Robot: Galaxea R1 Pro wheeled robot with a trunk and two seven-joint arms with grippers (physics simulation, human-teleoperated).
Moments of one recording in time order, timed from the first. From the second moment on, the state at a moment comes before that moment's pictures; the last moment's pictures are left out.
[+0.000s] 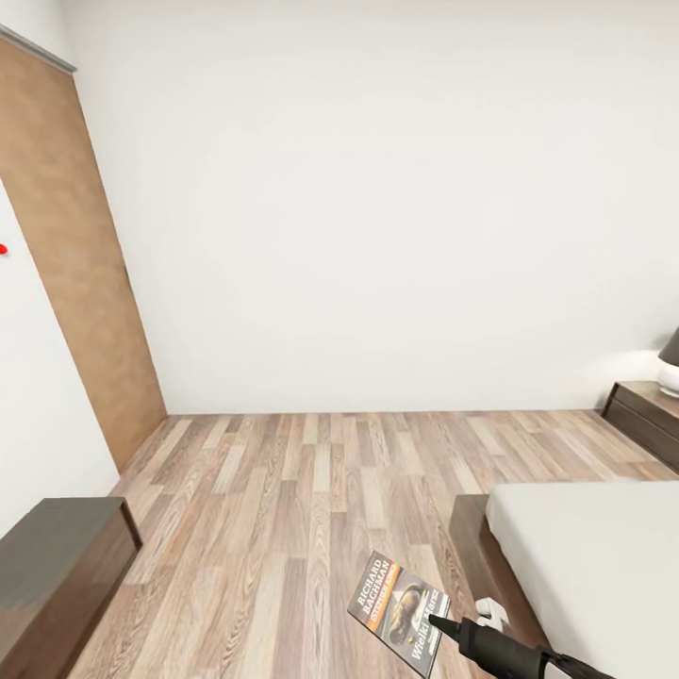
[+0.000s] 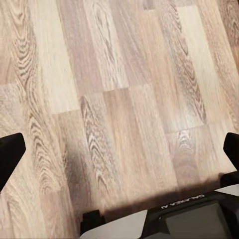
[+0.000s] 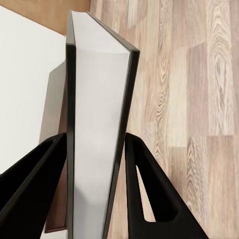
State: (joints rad) left arm -0.40 0.07 0.31 -0.01 -0.38 -0.20 -0.31; right arm -0.59 -0.18 0.24 0.08 -0.62 0.07 1.00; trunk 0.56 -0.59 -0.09
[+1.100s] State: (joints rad) left arm -0.41 0.13 0.32 -0.16 -0.25 -0.07 -0.83; right arm -0.59 -0.18 0.24 0.08 -0.62 0.07 1.00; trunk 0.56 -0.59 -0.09
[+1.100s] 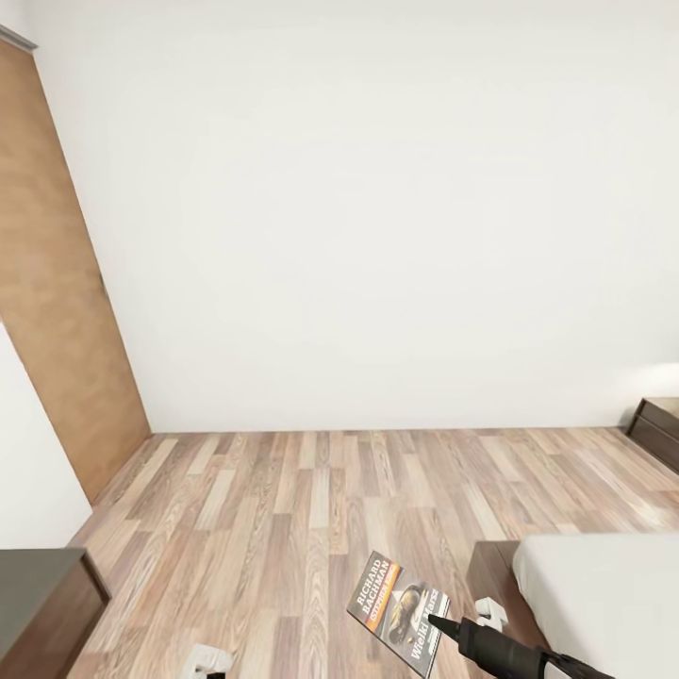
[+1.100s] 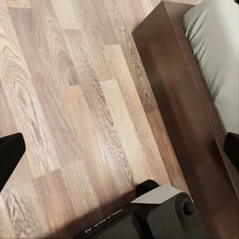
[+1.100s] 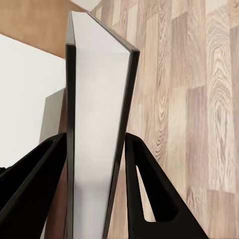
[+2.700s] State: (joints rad) left arm -0.41 0.11 0.32 -0.16 -0.25 -0.07 -0.82; right arm -0.59 -0.18 0.24 0.08 -0.62 0.07 1.00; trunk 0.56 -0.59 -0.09
